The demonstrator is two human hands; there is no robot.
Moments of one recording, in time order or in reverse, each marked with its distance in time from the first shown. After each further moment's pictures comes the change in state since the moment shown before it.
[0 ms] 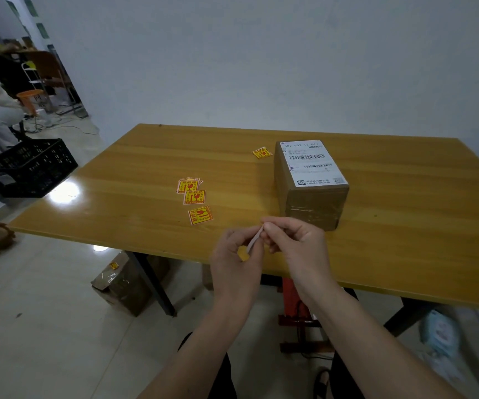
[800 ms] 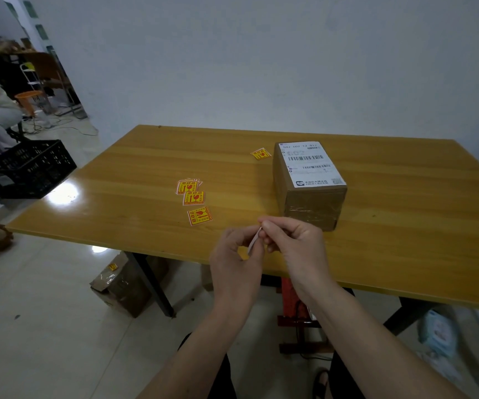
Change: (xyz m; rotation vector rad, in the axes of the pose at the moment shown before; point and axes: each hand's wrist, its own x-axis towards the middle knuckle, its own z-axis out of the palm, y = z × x) left_hand -0.001 0.003 -0.001 0.027 -0.005 0.027; right_hand -0.001 -0.004 0.001 -0.002 -0.018 -0.004
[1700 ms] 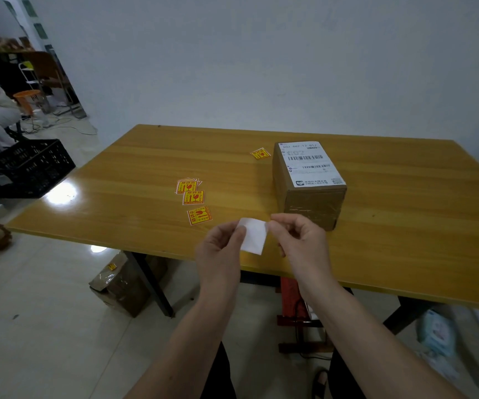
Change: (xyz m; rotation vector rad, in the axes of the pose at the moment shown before) left_hand 0.014 0.003 -0.009 -0.340 0.092 -0.358; right_hand 0.004 0.008 -0.005 -0.161 0.108 0.022
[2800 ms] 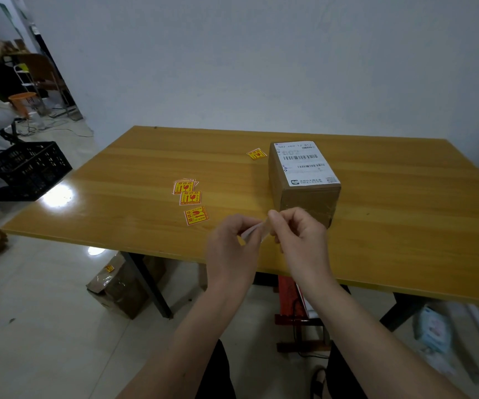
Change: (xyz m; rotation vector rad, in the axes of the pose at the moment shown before) left_hand -0.005 0.006 0.010 0.517 -0.135 0.342; right_hand -0.004 -0.006 -0.003 -0.067 0.022 -0.193
